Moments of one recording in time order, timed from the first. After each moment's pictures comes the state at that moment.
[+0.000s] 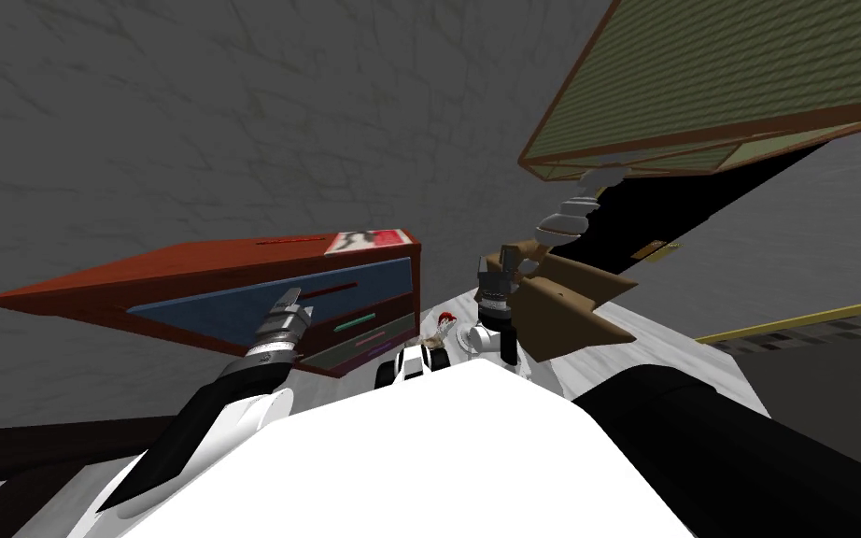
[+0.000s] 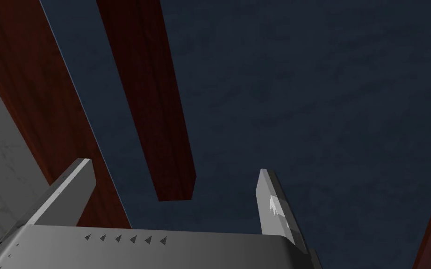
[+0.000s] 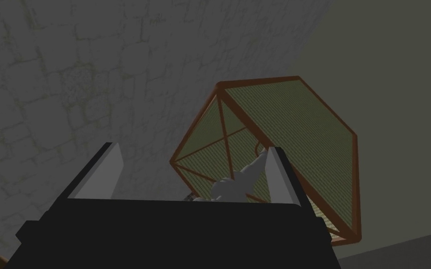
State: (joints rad) left arm 0.58 0.12 0.13 -2.39 0.13 0.20 -0.12; right arm 0.46 -0.01 -0.04 -2.30 -0.09 -0.57 -0.01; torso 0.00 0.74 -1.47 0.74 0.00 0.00
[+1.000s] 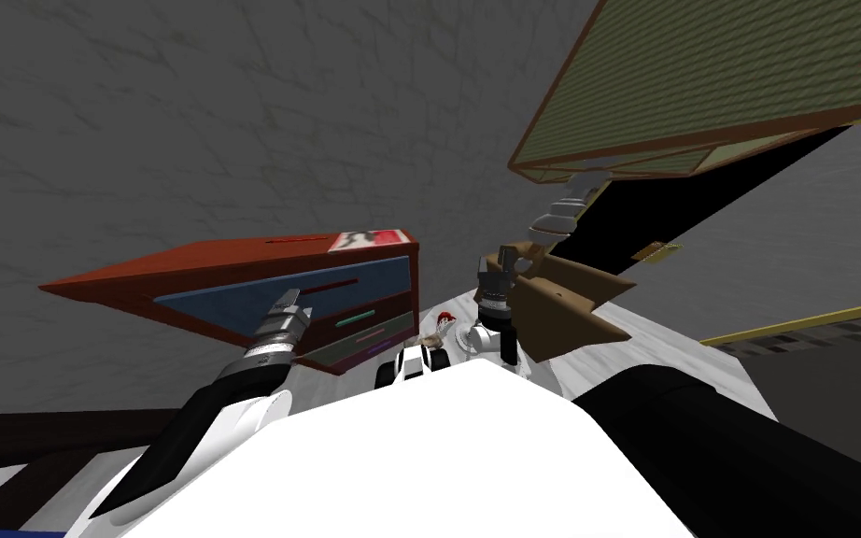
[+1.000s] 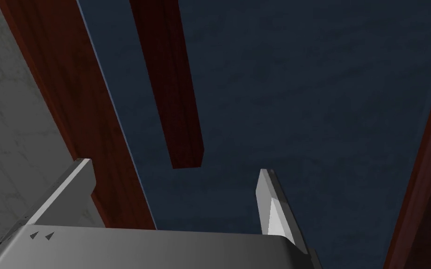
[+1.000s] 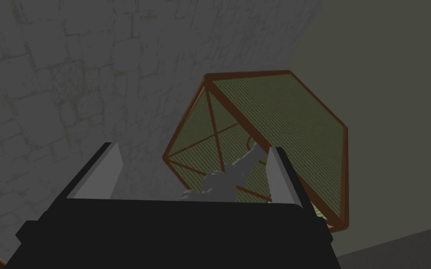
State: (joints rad) left arm 0.59 0.11 0.13 -2.40 0.13 0.21 -0.12; right arm 0.46 -0.01 -0.04 -2.30 -0.09 -0.57 -0.01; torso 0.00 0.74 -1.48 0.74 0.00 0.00
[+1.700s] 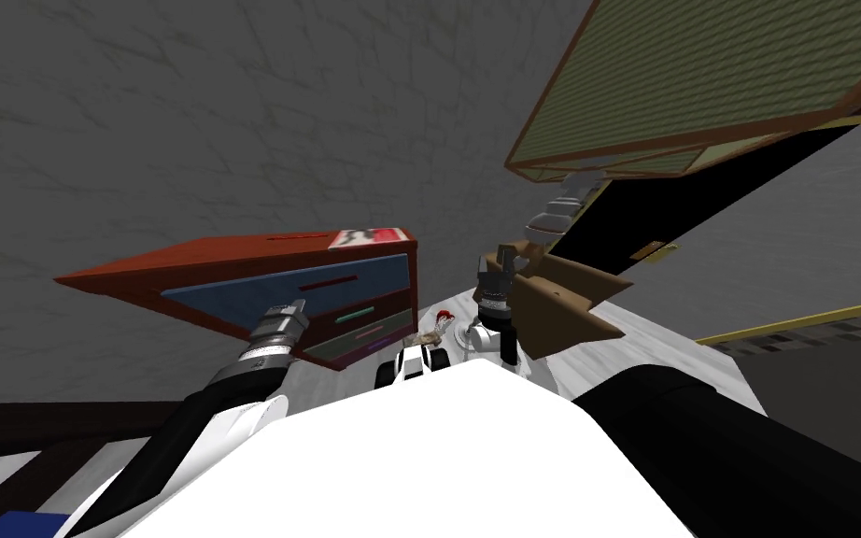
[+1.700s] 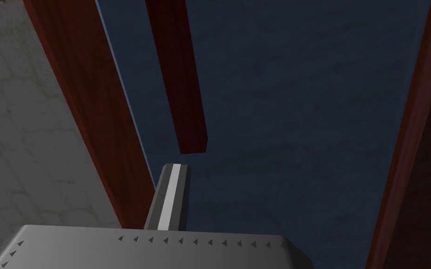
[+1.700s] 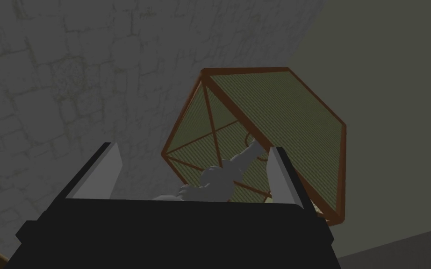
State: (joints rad) left arm 0.62 0.12 0.13 -2.44 0.14 0.22 -0.12; right arm 0.46 -0.01 -0.04 -2.30 -0.09 -0.57 -0.01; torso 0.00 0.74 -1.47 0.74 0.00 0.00
